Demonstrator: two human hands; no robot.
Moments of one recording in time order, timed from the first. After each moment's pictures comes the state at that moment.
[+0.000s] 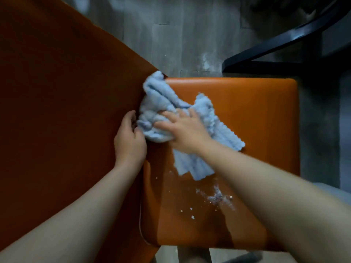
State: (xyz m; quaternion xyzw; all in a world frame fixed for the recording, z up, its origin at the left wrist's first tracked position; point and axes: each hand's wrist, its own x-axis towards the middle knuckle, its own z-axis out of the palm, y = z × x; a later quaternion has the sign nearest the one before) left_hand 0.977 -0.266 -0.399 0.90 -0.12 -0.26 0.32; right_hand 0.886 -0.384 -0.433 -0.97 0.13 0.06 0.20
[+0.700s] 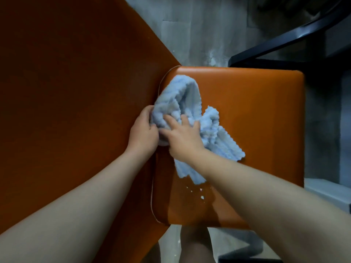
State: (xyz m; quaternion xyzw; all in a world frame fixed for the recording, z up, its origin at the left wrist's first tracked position) left_hand 0.971 -0.237 -0.387 0.85 -0.16 -0.36 0.34; right_hand 0.882 -0.307 -0.404 -0.94 0.20 0.22 0.18
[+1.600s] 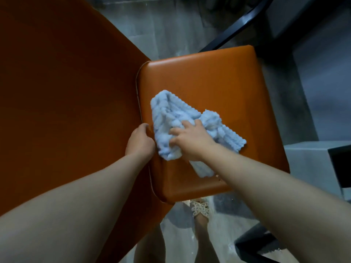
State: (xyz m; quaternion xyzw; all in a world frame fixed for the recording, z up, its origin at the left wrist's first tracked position) left_hand 0.929 -0.192 -0.385 0.87 -0.26 -0.40 0.13; right_hand 0.799 -0.273 -0.371 -0.94 0.20 0.24 0.11
